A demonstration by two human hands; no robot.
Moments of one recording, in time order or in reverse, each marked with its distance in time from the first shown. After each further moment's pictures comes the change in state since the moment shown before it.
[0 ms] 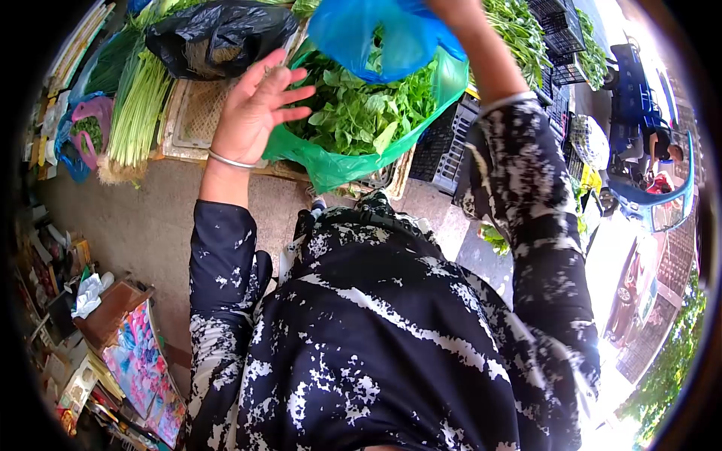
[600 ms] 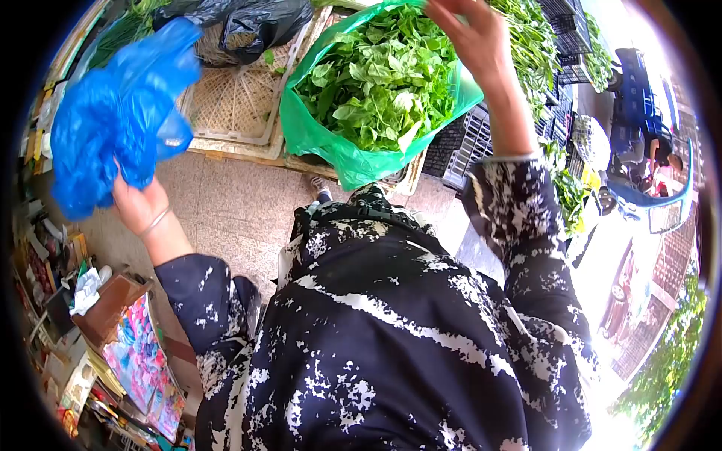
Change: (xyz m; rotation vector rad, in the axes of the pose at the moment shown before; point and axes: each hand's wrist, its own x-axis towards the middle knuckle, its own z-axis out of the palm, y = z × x) left_hand -0.084 0.035 -0.160 -0.214 0.794 0.661; right_hand -0.056 0.000 0.018 -0.078 -0.072 0.033
